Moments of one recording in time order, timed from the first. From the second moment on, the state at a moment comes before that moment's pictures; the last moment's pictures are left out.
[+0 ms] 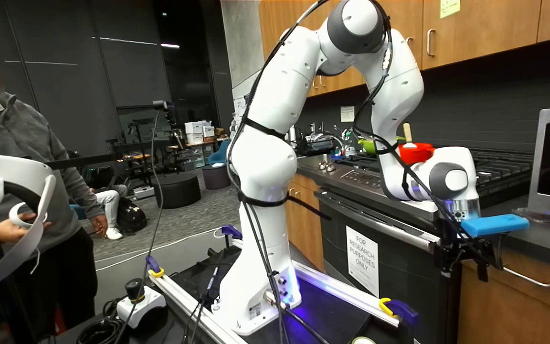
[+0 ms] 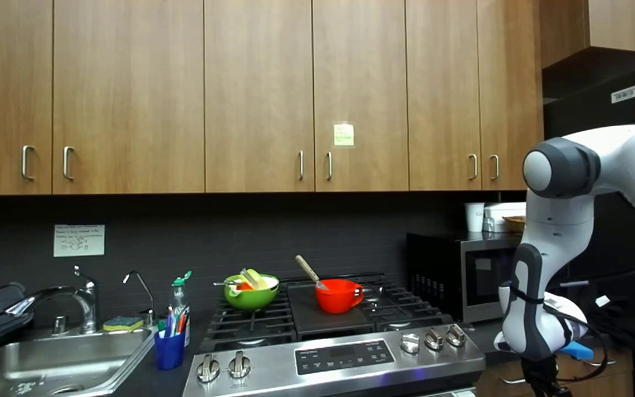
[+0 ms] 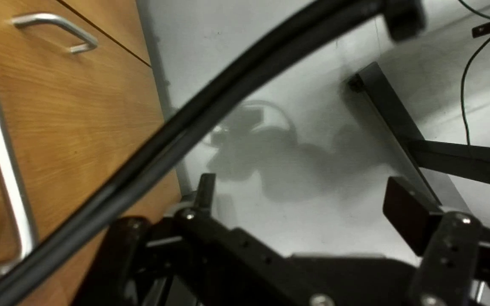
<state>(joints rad) -0.41 0.51 -0.33 -2.35 -0.32 2.80 -1.31</state>
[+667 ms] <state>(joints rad) -0.55 0.57 -0.23 -2.29 -0.23 2.92 -1.25</state>
